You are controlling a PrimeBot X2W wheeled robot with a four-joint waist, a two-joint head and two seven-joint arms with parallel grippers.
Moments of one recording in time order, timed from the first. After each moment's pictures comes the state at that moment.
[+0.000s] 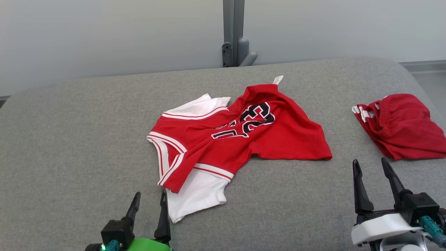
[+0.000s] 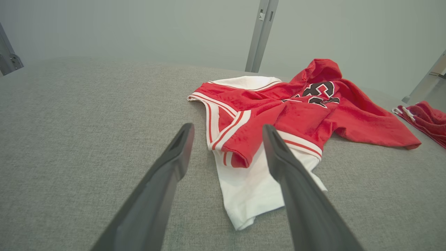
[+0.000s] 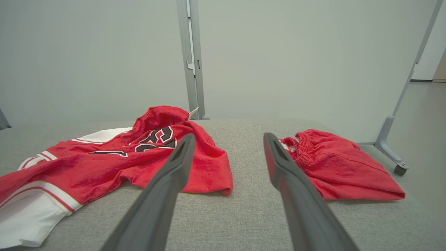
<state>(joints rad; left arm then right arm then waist) 0.02 0.05 -0.24 0.29 -0.31 0.03 -0.26 0.06 -0.05 -0.07 0.07 0.07 0.13 -0.26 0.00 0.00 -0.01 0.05</state>
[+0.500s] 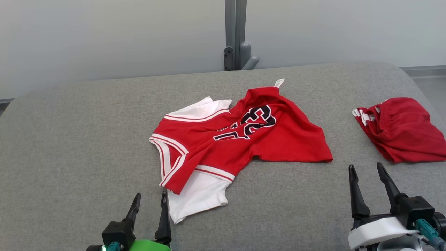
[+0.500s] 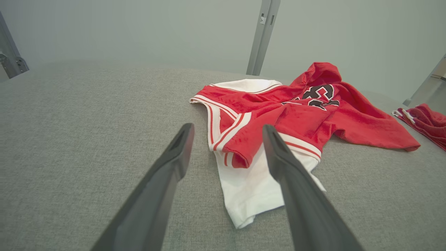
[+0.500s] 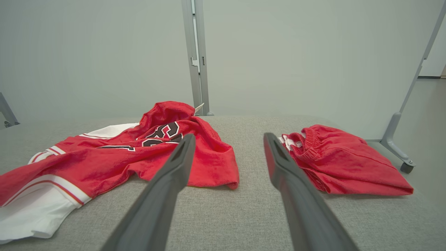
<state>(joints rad) 0.03 0.05 -0.25 0.28 -0.31 0.04 -0.26 0.07 -0.05 -0.05 0.09 0.08 0.13 -0.26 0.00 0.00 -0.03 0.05</state>
